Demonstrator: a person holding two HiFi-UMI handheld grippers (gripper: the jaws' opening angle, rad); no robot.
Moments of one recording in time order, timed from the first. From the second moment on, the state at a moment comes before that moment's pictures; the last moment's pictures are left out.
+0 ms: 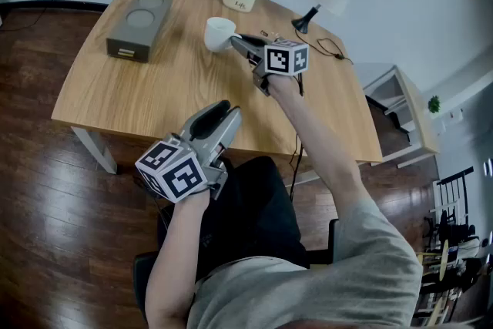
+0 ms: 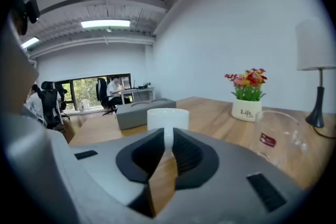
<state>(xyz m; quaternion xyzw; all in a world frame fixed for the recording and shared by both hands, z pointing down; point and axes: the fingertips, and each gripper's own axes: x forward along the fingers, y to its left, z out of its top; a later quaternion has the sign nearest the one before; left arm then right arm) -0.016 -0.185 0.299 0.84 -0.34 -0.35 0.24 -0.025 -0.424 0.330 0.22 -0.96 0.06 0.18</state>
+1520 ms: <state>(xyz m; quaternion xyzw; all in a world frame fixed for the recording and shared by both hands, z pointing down) -0.067 -0.187 0.314 0.80 -0.38 -0.39 0.27 -0.165 -0.423 0.317 0.16 -0.98 0.02 0.15</state>
